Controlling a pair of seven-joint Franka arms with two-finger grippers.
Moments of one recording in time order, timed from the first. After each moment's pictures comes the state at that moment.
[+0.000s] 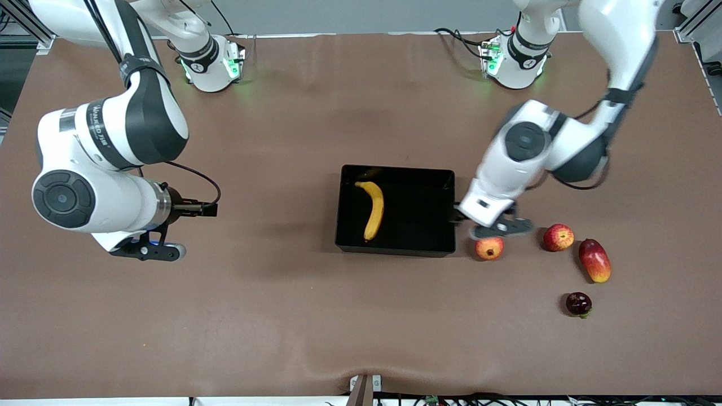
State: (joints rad) left arm 0.10 0.42 -0.66 -1.82 0.37 2.21 -0.85; right arm 0.25 0.54 -0.01 -1.15 0.02 1.36 0.35
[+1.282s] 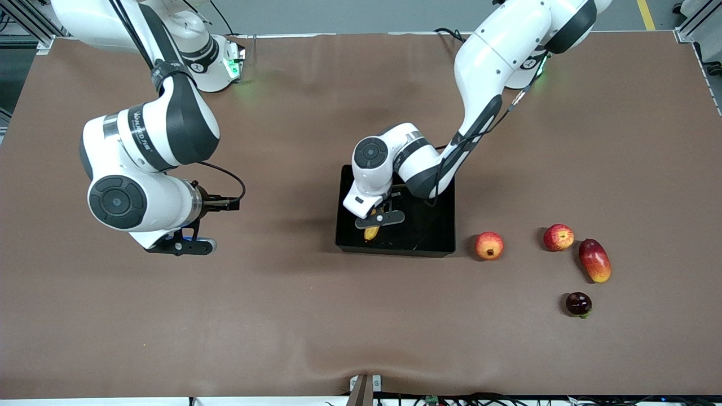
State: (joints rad) left arm -0.52 0.84 -0.32 -1.47 0.37 2.24 -1.13; right arm 0.31 0.55 -0.01 -1.19 0.02 1.39 0.35
